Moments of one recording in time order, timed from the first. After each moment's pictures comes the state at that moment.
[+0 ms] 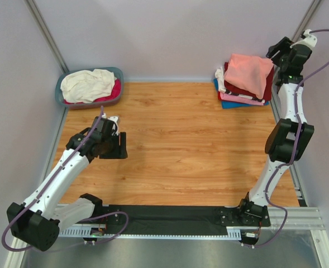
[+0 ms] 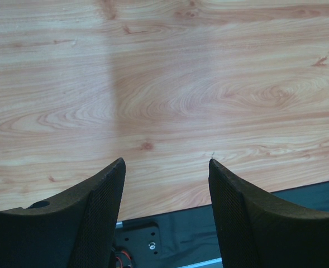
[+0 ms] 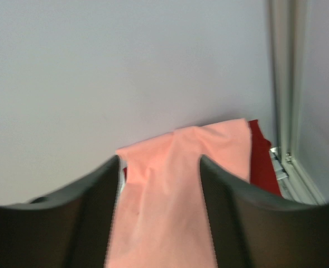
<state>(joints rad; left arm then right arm) -0.39 1.04 0.96 -0.94 0.01 -0.36 -0.30 2.07 1.99 0.05 -0.09 0.41</state>
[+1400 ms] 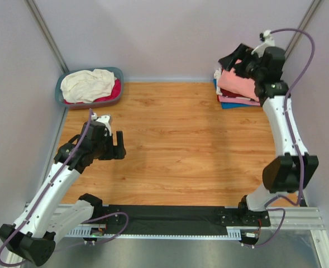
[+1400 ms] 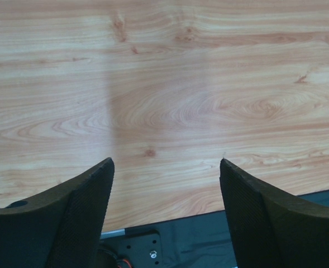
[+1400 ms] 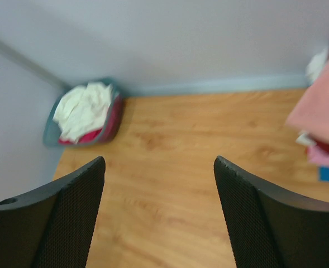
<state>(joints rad) -0.39 0.88 0.96 -0.94 -0.04 -0.36 -0.01 1.65 1.75 -0.29 -0.38 0.49</state>
